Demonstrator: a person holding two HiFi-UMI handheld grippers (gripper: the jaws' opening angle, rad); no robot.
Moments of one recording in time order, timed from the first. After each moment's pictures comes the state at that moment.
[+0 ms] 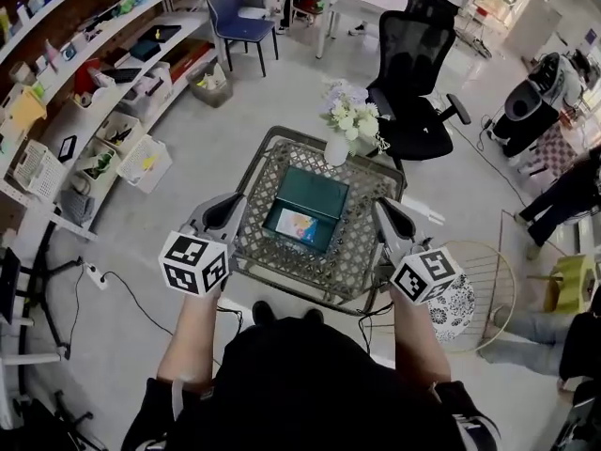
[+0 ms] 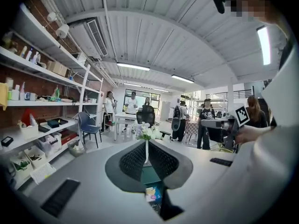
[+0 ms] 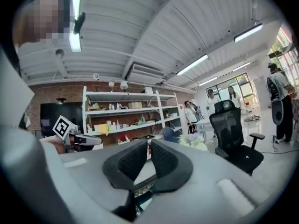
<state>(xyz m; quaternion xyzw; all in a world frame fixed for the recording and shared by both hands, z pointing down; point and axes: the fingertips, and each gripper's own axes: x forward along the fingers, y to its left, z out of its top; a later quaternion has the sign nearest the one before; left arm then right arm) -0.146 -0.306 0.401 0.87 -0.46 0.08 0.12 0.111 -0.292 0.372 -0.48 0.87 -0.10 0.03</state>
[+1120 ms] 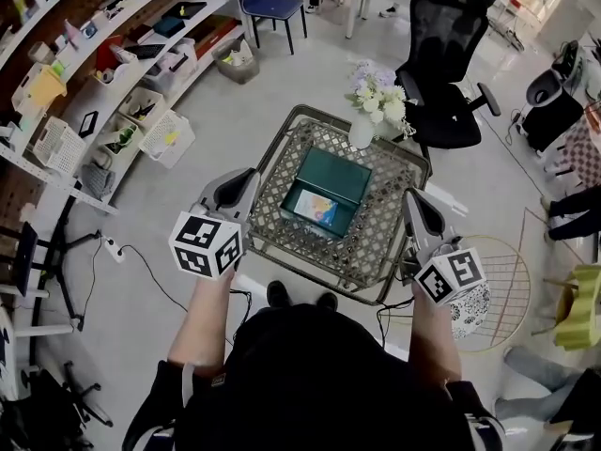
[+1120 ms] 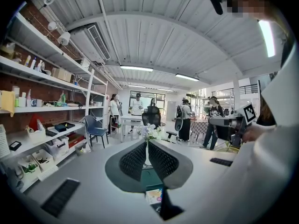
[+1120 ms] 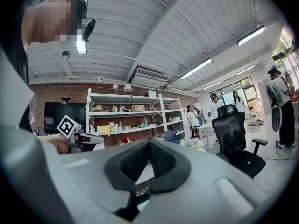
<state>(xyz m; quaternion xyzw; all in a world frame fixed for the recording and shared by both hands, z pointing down) -0.151 -0.310 0.392 0.85 -0.50 0.09 0.10 0.123 -0.286 0.357 -0.46 0.88 -0.07 0.04</state>
